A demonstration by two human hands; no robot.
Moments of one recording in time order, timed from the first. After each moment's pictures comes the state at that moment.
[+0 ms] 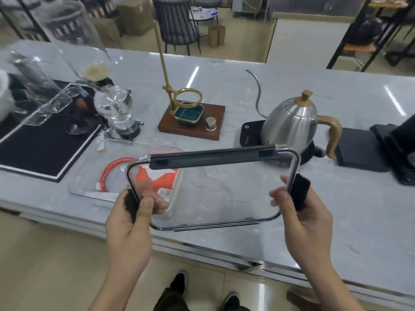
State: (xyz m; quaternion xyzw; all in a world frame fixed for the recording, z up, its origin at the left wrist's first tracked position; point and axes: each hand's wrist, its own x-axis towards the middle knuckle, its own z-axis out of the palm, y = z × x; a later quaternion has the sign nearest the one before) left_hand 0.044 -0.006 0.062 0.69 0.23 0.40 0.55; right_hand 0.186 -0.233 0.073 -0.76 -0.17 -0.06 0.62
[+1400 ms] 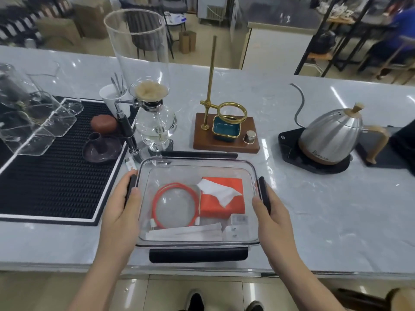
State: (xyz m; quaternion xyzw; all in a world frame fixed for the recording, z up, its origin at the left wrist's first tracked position) left_hand 0.028 0.255 0.036 0.71 0.26 0.25 0.61; right_hand 0.117 0.000 0.058 -0.78 -0.01 0.08 0.62
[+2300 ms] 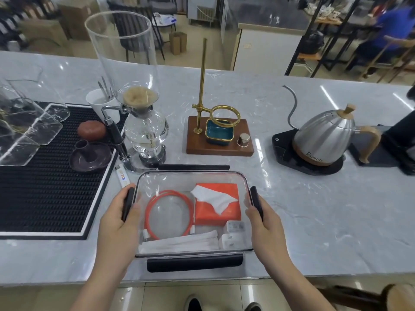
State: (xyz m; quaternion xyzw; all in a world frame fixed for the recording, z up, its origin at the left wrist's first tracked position) left_hand 0.041 0.252 0.027 0.71 0.28 0.21 0.61; right_hand 0.129 -0.003 0.032 -0.82 0.00 0.09 0.56
